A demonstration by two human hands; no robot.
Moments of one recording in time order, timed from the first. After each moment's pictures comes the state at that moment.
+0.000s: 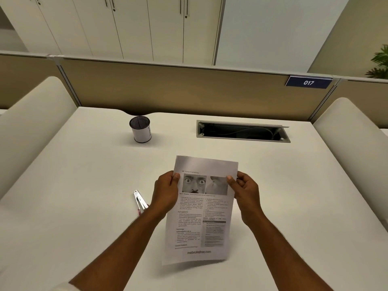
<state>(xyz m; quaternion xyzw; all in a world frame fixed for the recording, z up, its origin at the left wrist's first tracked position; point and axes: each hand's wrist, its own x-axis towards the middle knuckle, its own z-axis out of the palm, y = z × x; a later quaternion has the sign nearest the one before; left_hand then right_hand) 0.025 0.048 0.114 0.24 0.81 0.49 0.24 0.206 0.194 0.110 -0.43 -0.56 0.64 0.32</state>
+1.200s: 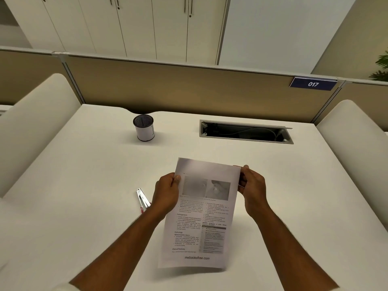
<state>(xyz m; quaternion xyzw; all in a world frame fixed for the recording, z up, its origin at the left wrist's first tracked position) 0.022 0.040 0.111 0.23 0.82 0.47 0.24 0.197 0.205 0.131 -0.45 -0.51 0.65 0.33</state>
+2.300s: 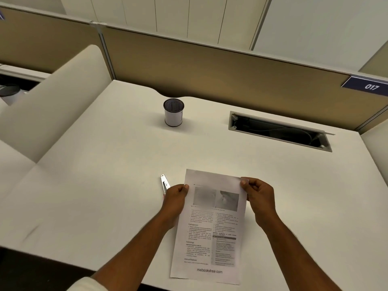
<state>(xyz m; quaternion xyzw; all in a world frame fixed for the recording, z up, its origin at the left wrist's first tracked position) 0.008 -0.010 0.049 0.03 0.71 0.58 0.40 0.164 0.190 0.068 -0.46 -0.60 0.60 0.24</state>
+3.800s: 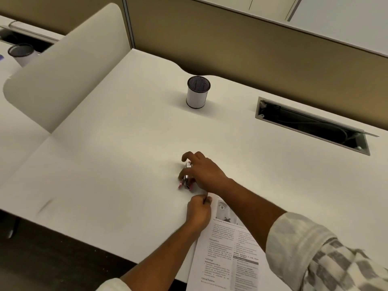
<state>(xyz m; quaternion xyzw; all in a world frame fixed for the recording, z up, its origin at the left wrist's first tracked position) 0.046 -0.007 -0.003 0.01 0.81 0.46 0.38 -0.009 0.101 0.041 0.08 -0.99 0.09 -0.06</state>
